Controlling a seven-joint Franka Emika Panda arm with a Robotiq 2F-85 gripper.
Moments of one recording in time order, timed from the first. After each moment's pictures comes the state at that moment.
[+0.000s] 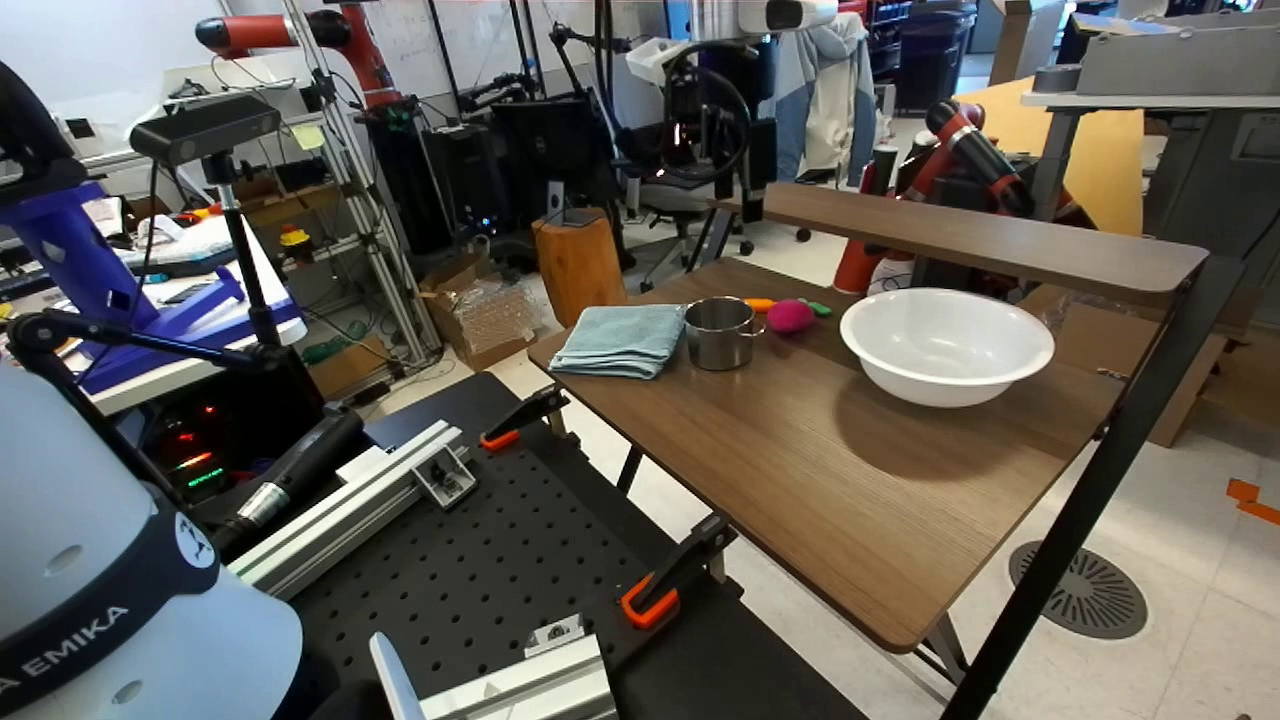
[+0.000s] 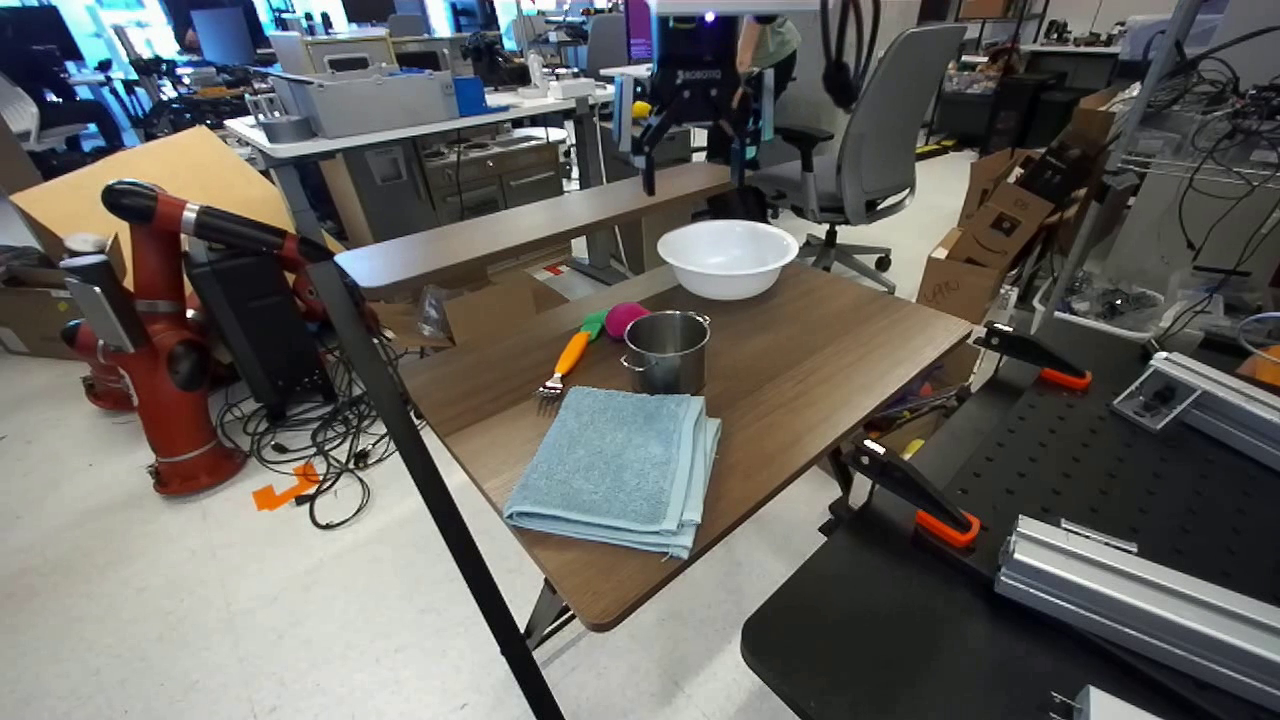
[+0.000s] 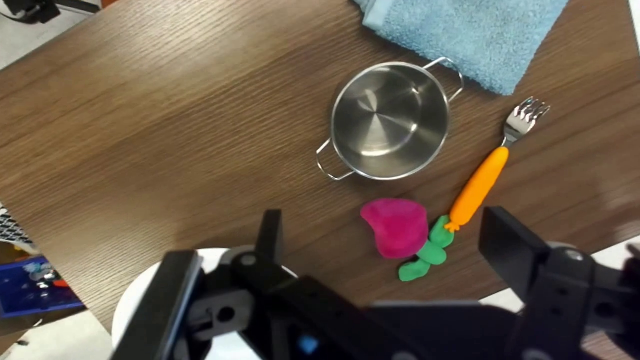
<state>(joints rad) 0.11 0.36 0.04 -1.95 -0.02 2.31 0.60</state>
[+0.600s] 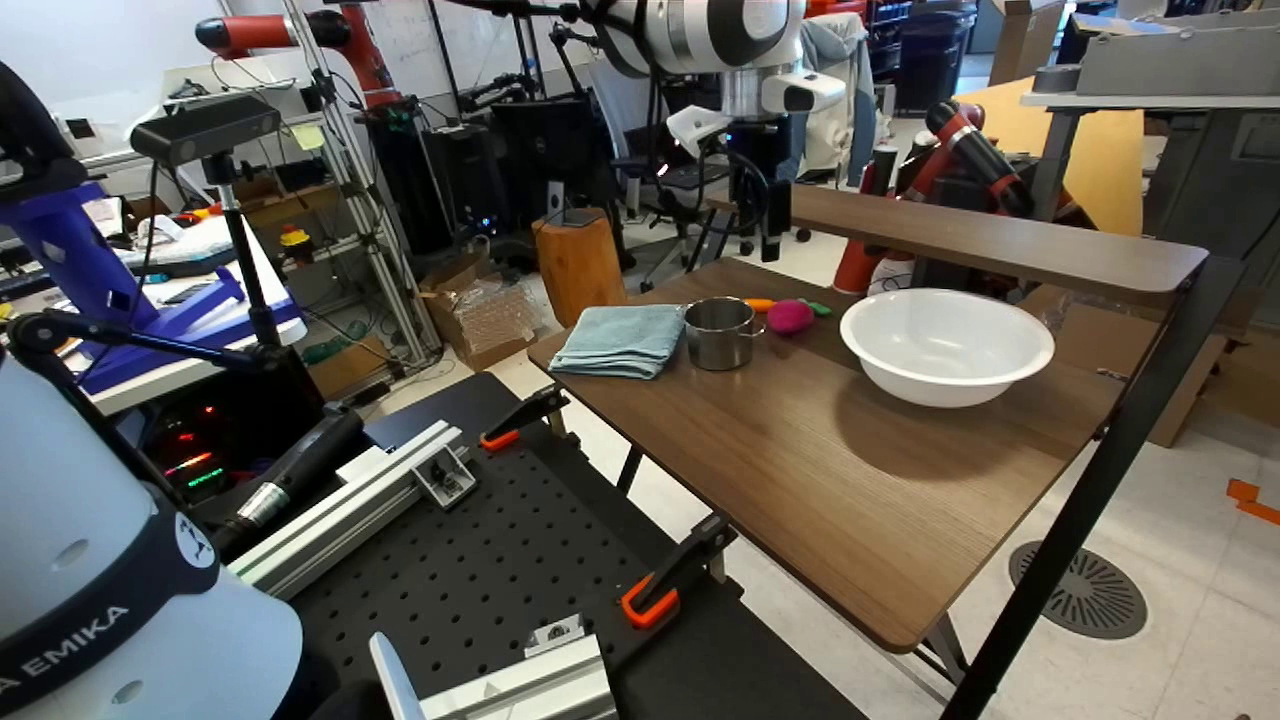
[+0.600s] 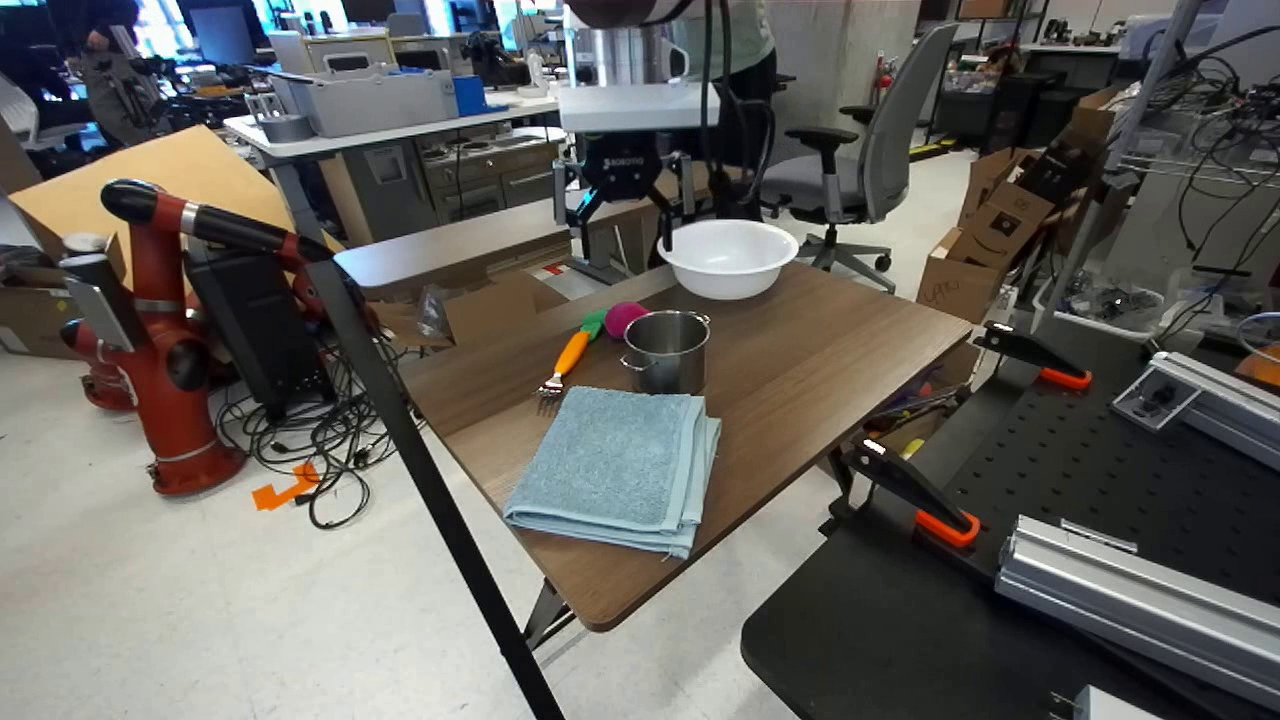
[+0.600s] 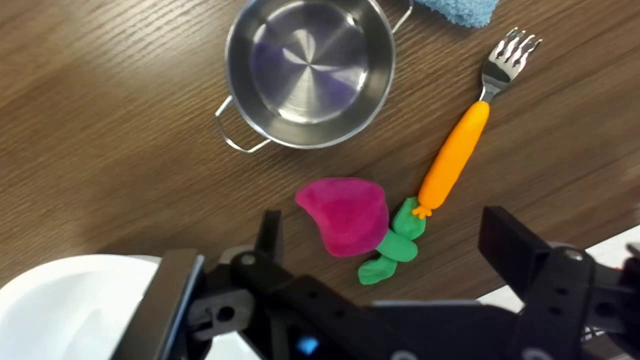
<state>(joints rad) 0.17 0.68 0.02 -1.63 -0.02 2.32 0.68</state>
